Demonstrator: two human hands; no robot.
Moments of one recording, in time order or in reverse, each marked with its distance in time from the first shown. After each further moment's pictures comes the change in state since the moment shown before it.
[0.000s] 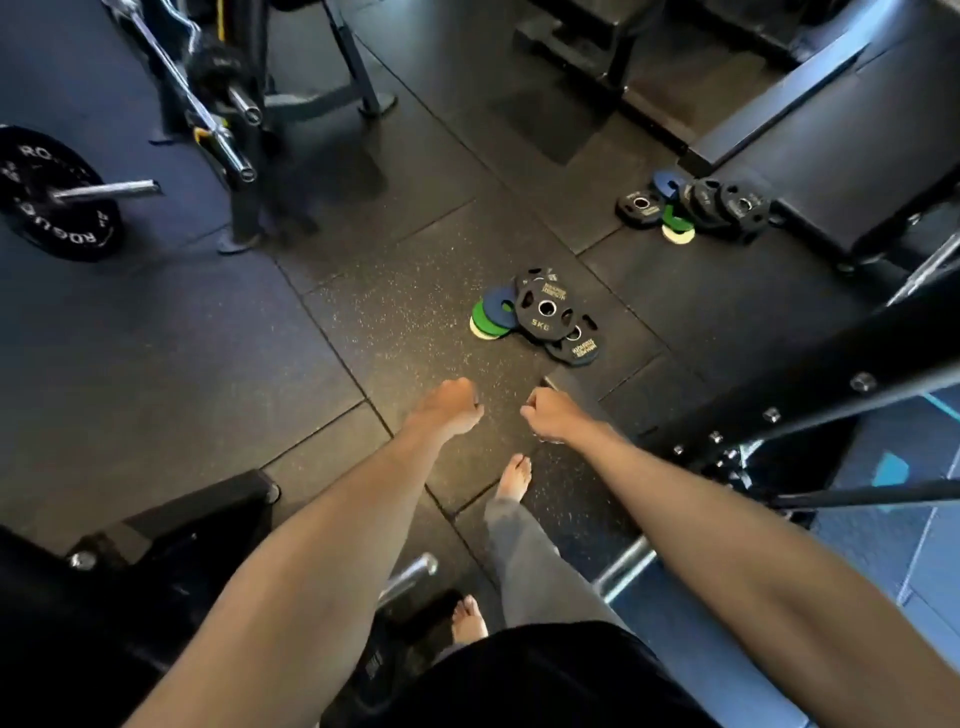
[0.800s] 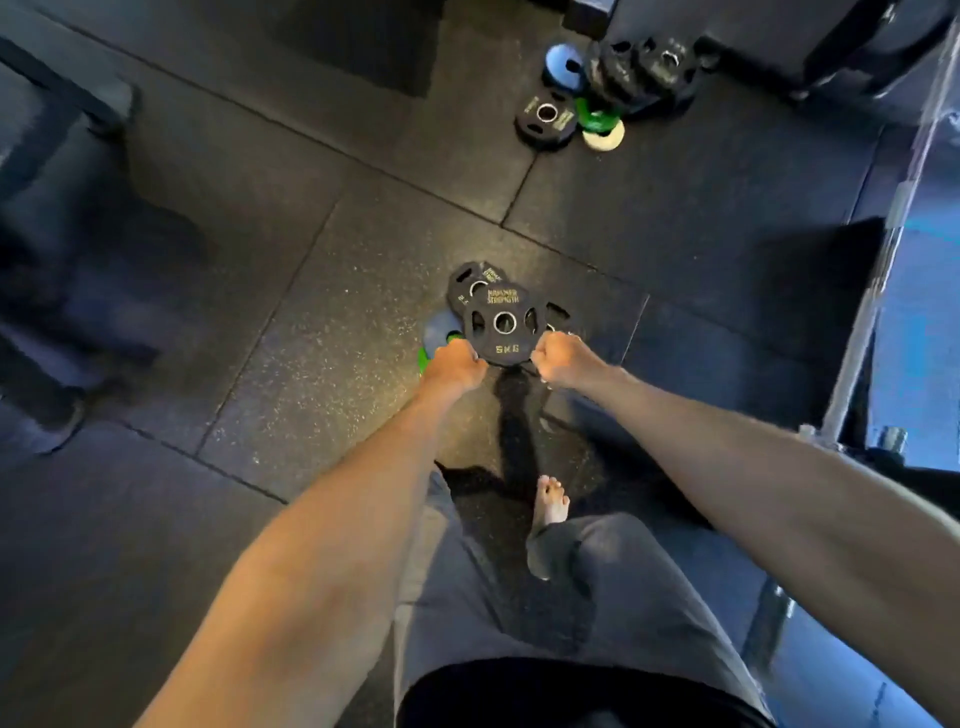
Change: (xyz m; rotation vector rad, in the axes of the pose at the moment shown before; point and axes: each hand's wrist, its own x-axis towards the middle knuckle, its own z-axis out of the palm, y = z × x) left_hand 0.472 0.092 -0.135 0.000 -0.266 0.127; right_hand 0.405 0.016 -0.177 0.369 0.125 0.376
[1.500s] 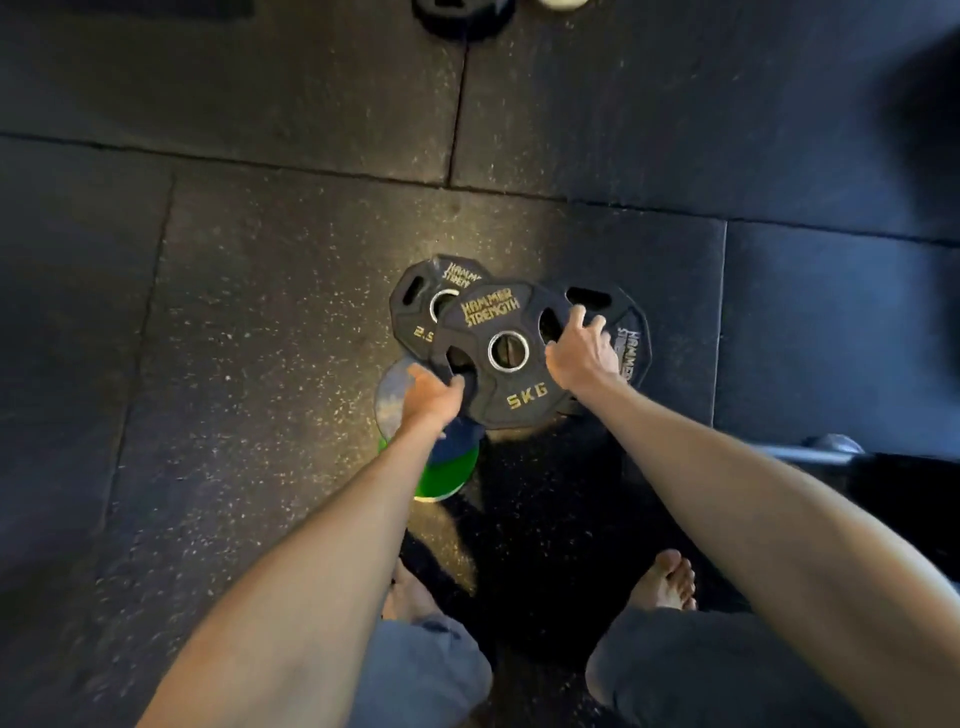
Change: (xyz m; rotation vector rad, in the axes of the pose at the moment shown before) left_hand 0.436 -0.126 0.170 -0.017 -0.091 -0.257; right_hand 0.410 0.132 0.178 0.134 0.282 0.365
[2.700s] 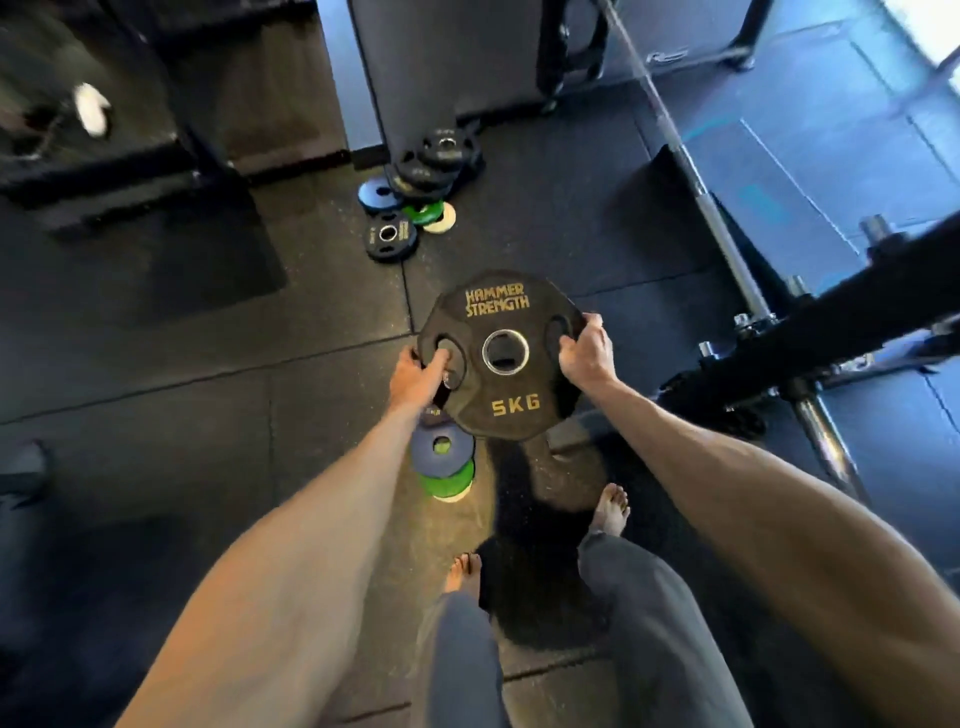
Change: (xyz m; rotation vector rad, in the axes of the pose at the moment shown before) left_hand -0.505 0.107 -0.221 -0.112 0.049 0.519; right_hand -0.423 0.009 -0.353 0.893 0.381 0.132
